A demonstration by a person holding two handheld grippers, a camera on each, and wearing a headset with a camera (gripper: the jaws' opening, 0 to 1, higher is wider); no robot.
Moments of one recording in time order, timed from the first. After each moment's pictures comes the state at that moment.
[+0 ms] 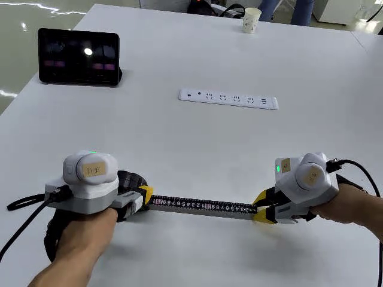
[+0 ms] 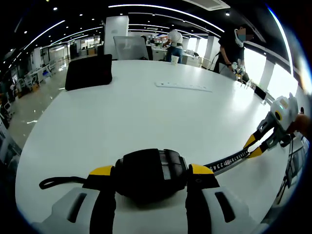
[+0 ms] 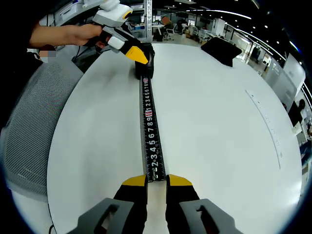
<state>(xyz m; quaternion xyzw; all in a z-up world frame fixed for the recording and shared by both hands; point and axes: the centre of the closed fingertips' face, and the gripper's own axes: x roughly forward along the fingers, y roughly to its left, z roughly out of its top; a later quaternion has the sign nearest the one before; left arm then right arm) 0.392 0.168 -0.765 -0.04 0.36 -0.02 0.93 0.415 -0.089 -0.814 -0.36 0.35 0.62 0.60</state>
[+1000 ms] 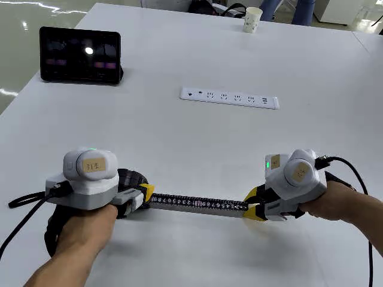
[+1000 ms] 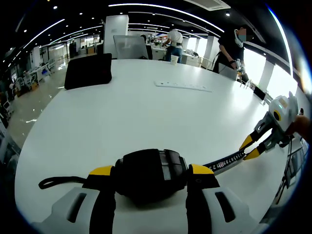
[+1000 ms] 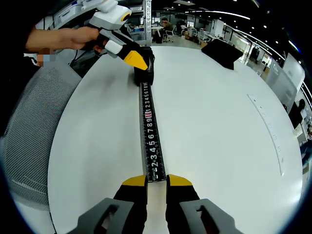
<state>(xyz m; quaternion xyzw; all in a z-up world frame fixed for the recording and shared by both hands) 0.390 0.167 -0.765 -0.05 0.36 -0.02 0.93 0.408 -0.066 -0.808 -0.36 0.34 0.62 0.60</state>
